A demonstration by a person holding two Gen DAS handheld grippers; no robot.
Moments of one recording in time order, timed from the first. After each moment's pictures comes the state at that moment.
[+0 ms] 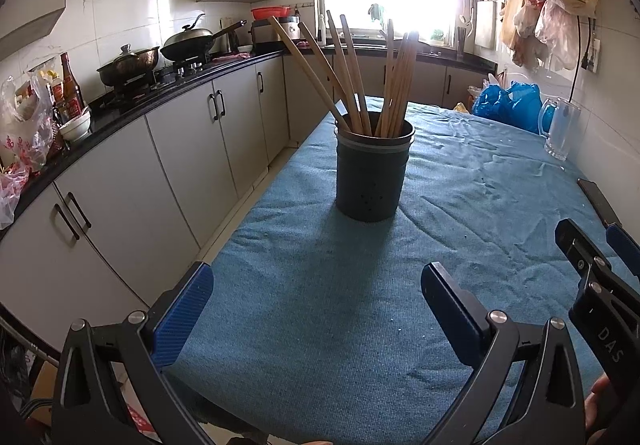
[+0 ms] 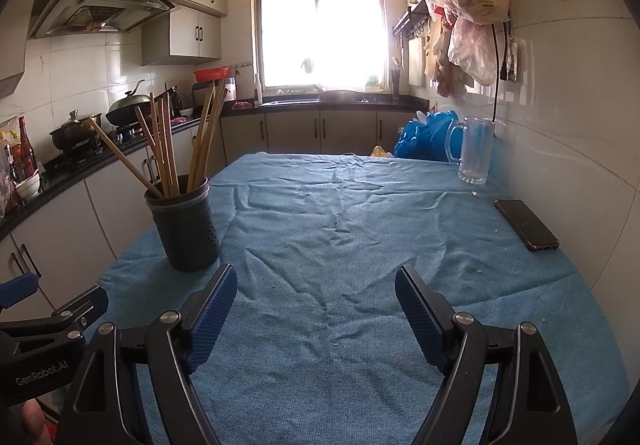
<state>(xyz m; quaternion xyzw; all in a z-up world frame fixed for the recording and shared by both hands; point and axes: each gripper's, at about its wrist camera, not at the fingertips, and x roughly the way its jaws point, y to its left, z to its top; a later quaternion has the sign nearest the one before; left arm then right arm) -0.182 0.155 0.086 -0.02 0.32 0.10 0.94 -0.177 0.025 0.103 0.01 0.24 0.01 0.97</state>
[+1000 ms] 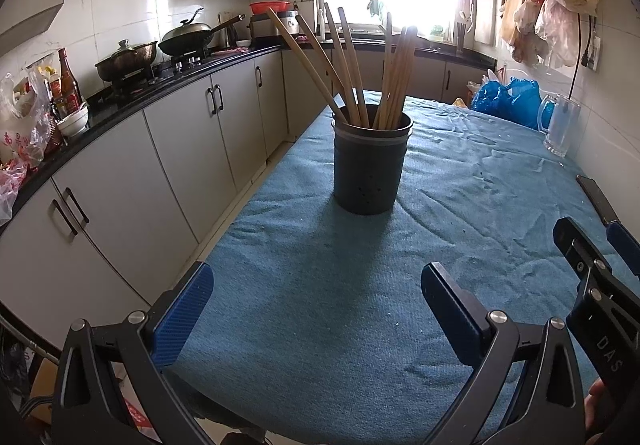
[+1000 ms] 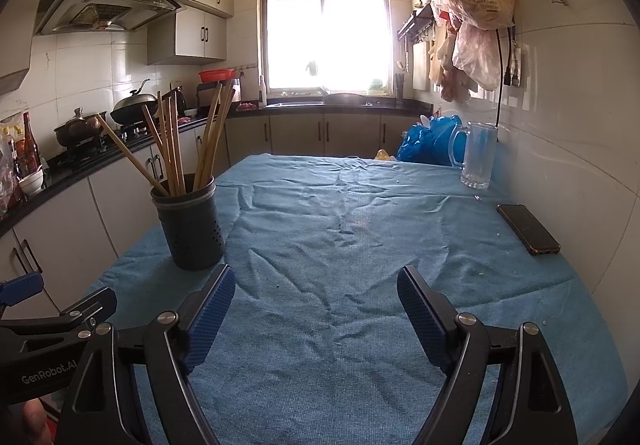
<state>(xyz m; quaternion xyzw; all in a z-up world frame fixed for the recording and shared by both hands) -0.181 0.151 0.083 -0.02 0.33 0.10 0.94 -0.180 0.032 0.103 0.01 0.24 0.02 0.97</state>
